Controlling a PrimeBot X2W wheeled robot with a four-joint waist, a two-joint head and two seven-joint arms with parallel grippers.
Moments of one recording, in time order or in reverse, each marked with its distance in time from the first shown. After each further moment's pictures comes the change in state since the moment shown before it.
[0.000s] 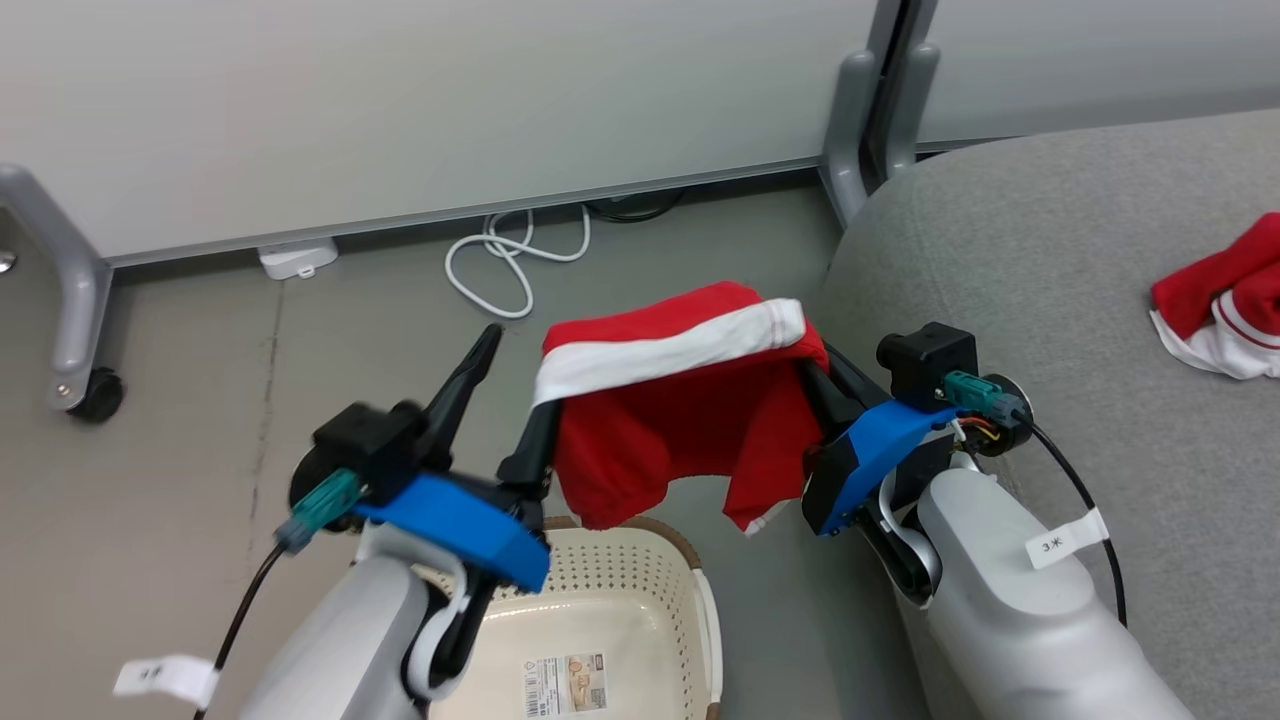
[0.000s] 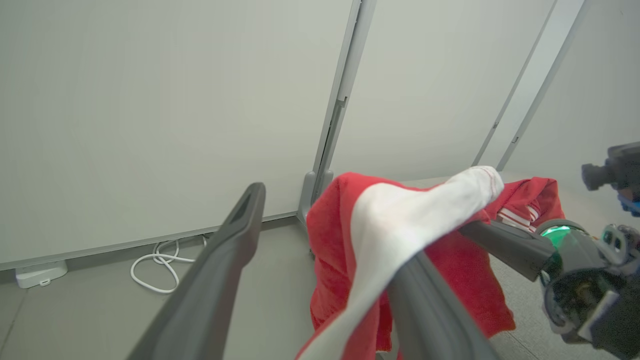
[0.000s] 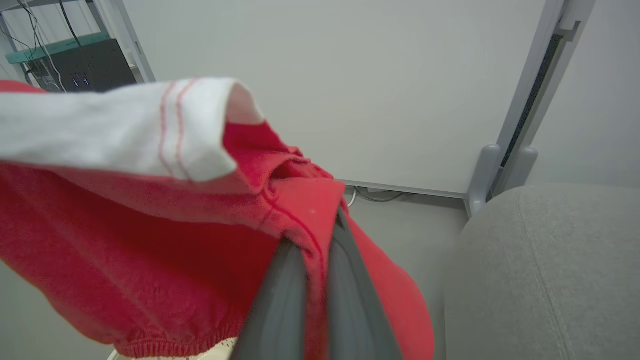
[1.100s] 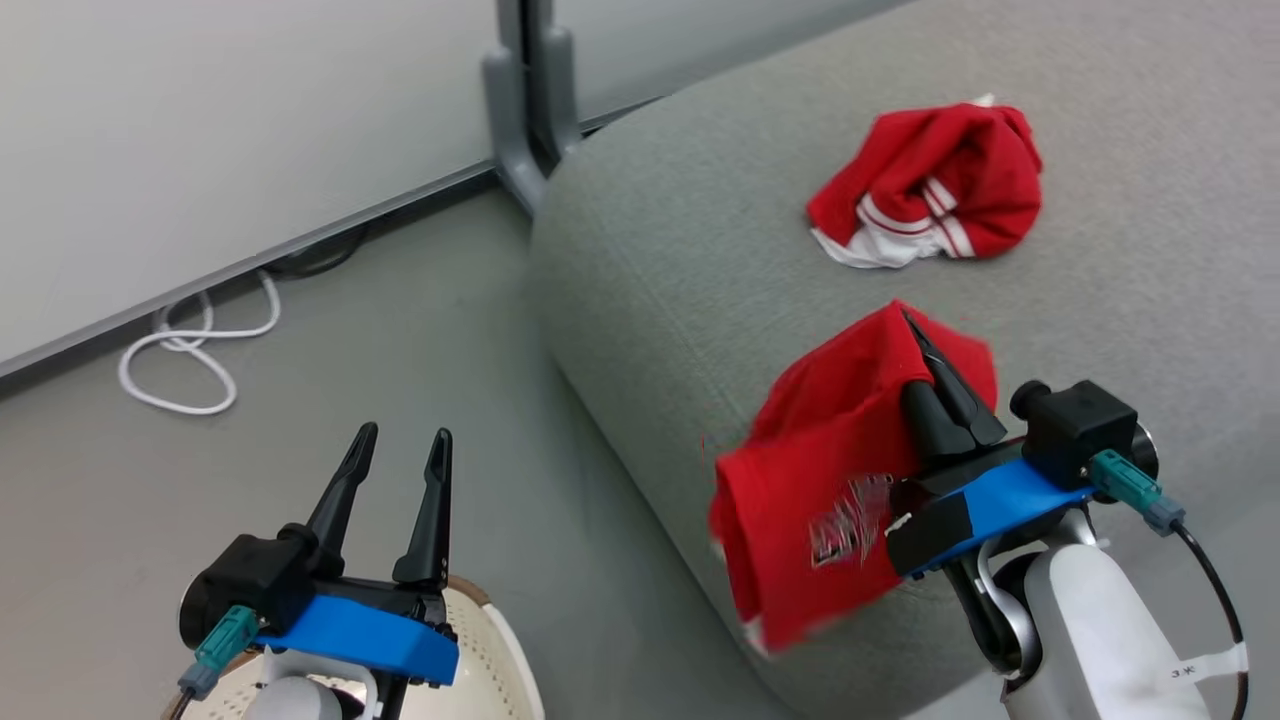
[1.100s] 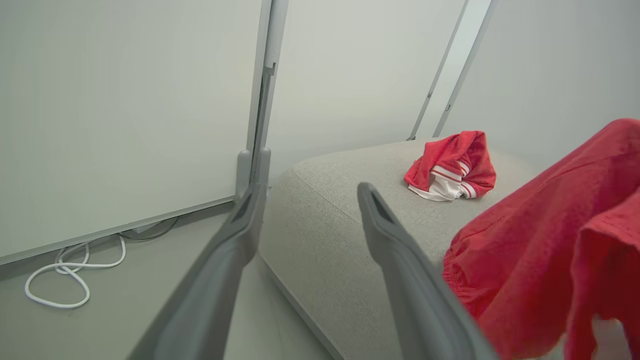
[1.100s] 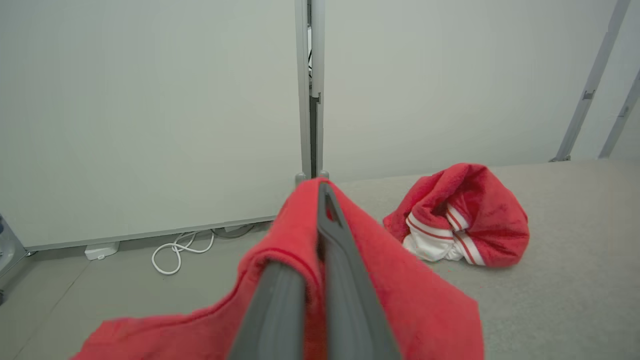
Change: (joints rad) left arm 0.335 -0.045 0.381 -0.146 0.286 -0.073 -0.001; right arm 0.349 -0.012 -0.272 -0.635 -0.172 0.000 0.120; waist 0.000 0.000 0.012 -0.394
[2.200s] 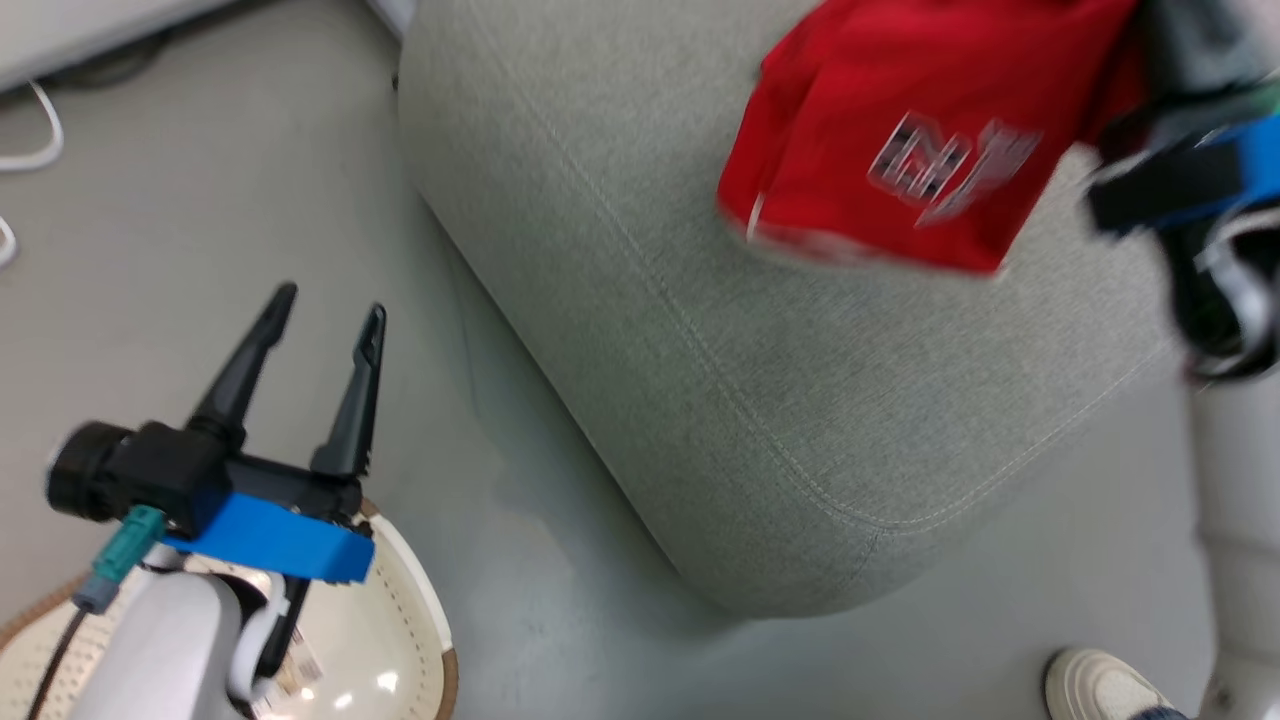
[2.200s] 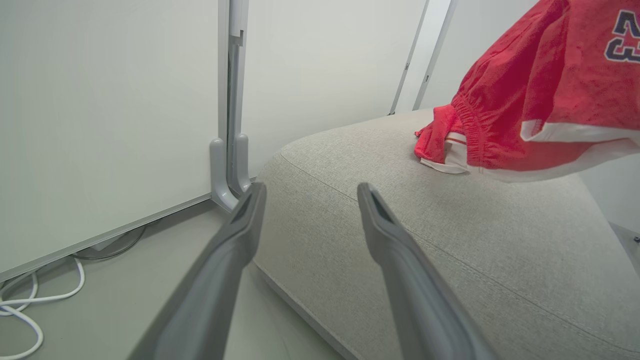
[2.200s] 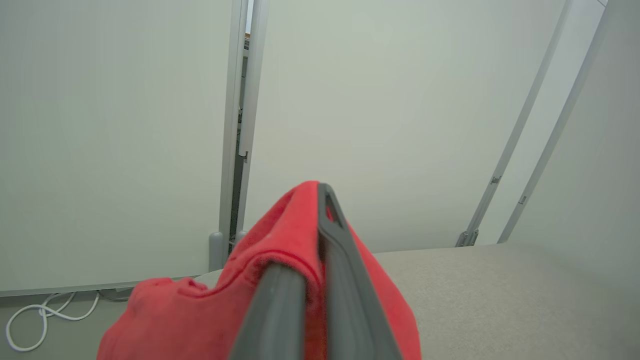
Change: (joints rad) left arm -0.132 0.160 -0.015 -0.114 0.062 -0.002 0.048; right arm -0.391 -0.103 -0.127 -0.101 0.083 0.000 0.149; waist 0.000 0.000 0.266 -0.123
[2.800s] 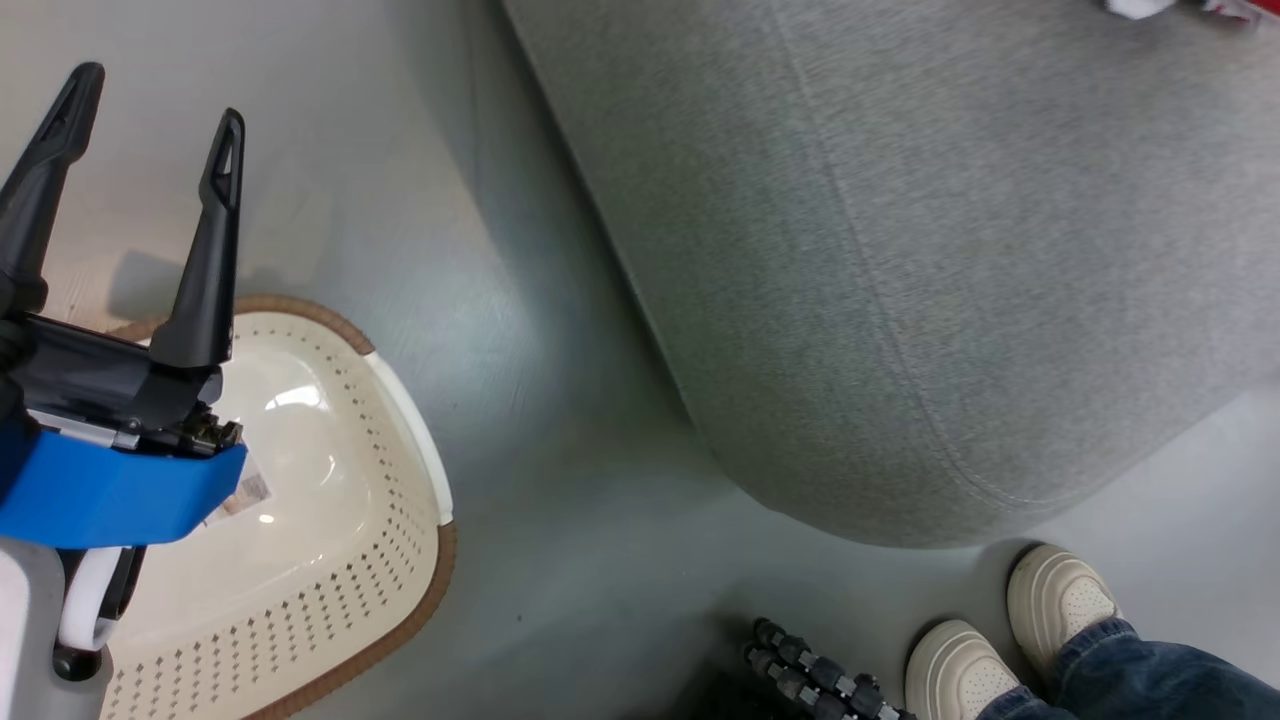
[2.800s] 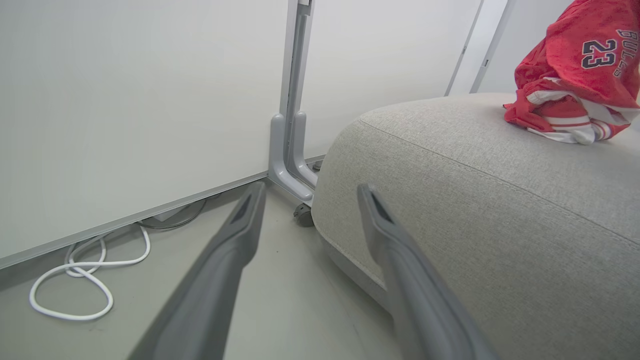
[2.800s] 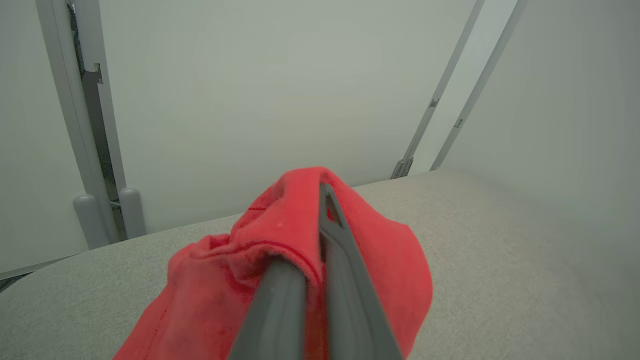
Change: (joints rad) left arm -0.101 0.185 0.102 -0.409 0.052 0.046 0.176; right arm -0.444 -0.162 -0.380 0.428 -0.032 0.000 -0.029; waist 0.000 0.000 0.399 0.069
